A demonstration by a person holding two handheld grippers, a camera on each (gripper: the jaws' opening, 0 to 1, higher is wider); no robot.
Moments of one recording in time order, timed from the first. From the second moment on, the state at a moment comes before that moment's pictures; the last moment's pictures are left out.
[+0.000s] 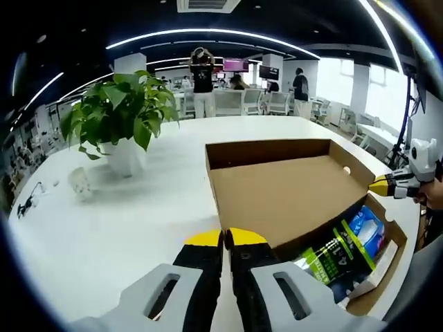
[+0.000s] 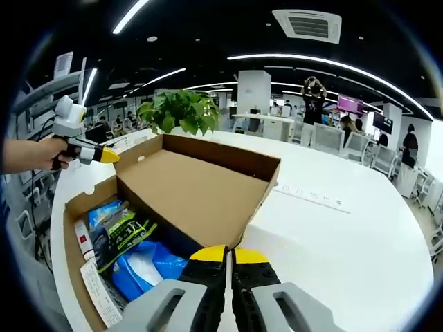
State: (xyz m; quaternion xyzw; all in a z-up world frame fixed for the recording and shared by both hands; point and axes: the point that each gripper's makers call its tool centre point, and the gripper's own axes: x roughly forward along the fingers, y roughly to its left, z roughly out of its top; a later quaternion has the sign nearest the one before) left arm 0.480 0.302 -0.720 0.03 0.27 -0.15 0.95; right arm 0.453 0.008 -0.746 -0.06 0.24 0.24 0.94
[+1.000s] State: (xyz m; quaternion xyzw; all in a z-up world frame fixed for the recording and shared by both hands) left arm 0.489 0.303 -0.732 0.02 0.30 -0.14 0.94; right arm 0.460 0.006 -0.749 -0.04 0.25 0.23 0.94
